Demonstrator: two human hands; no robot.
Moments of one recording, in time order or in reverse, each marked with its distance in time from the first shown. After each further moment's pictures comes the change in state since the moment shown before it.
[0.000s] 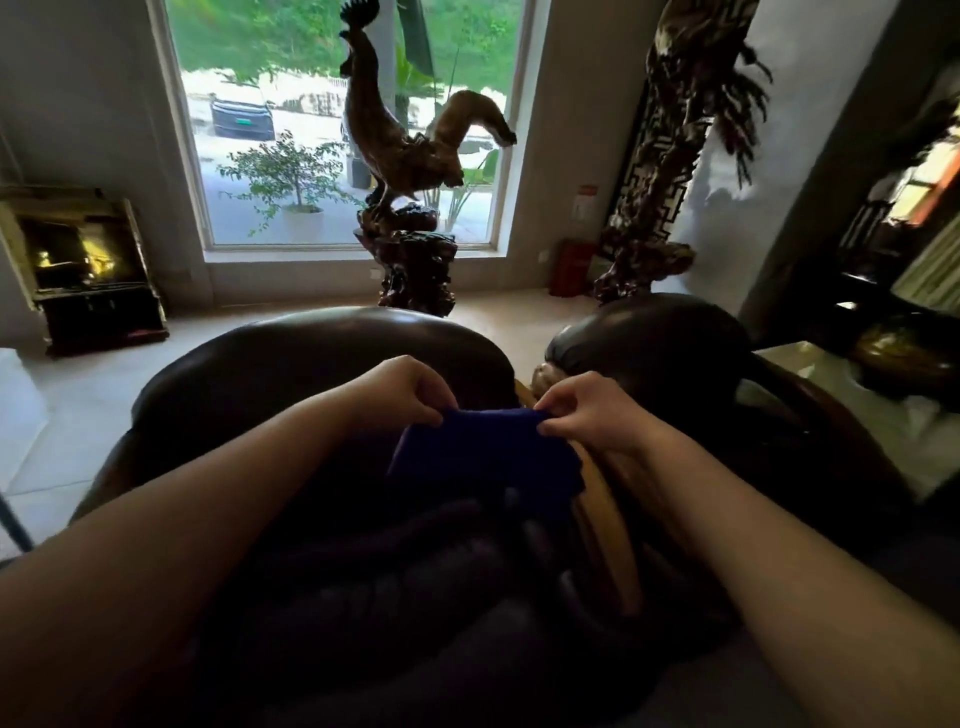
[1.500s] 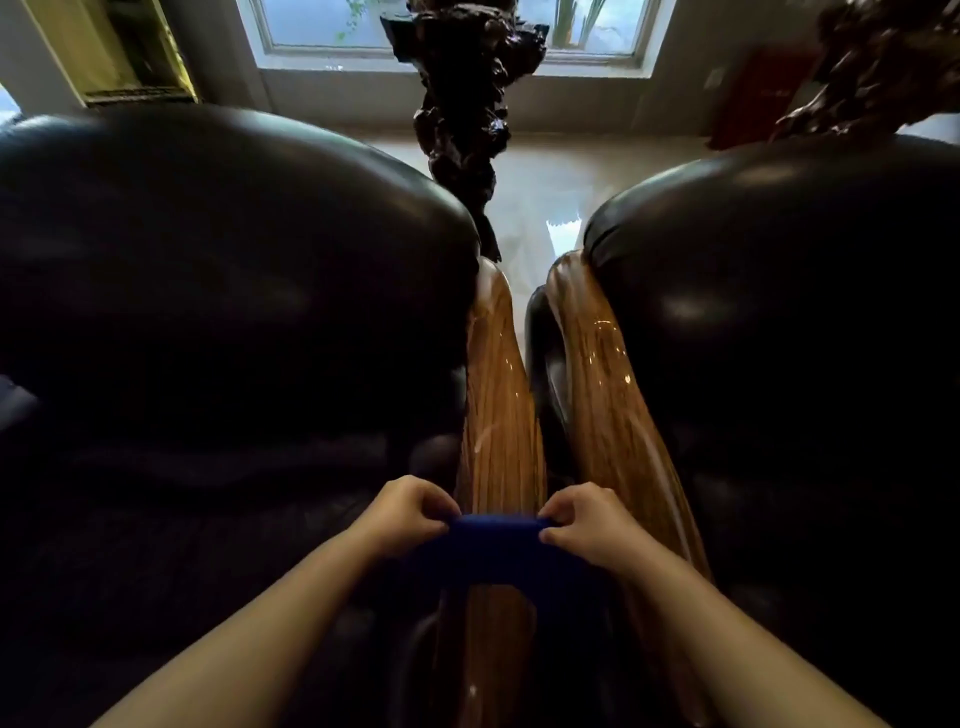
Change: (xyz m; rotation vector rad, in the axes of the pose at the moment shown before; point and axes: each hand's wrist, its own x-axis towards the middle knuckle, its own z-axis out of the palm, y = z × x) left_hand 0.421 -0.037 0.439 -0.278 0.002 -0.639; right_hand 0.194 0.600 0.078 0.142 -0.548 0.180
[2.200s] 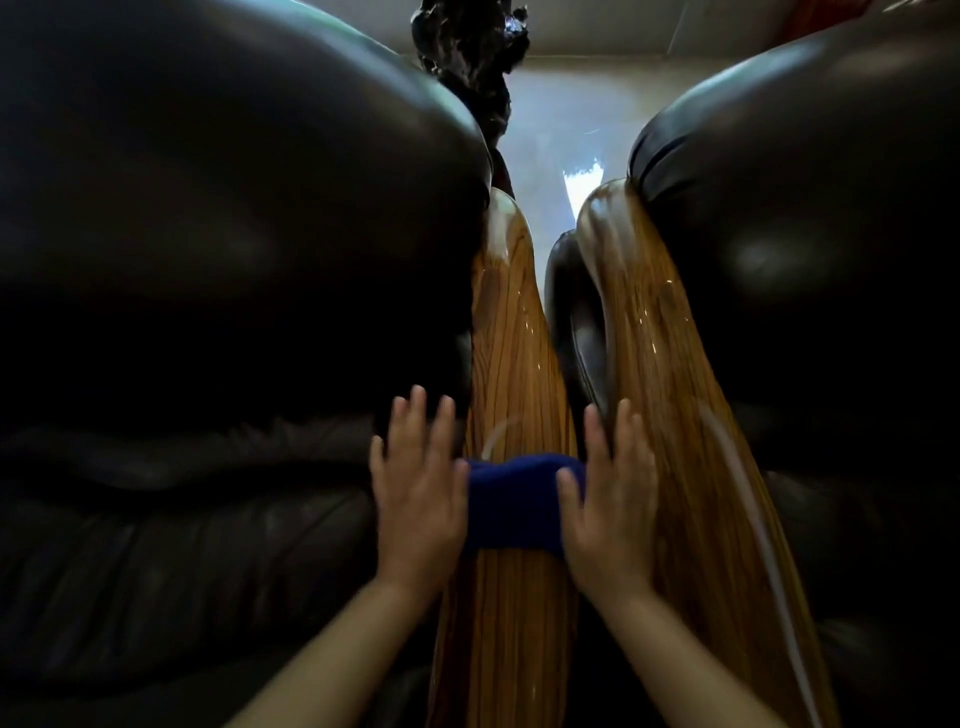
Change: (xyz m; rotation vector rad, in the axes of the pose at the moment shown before) left_hand 0.109 -0.054 0.069 0.170 0.708 0.191; right_hand 0.116 0.048 0.075 -0.092 0.732 -0.165
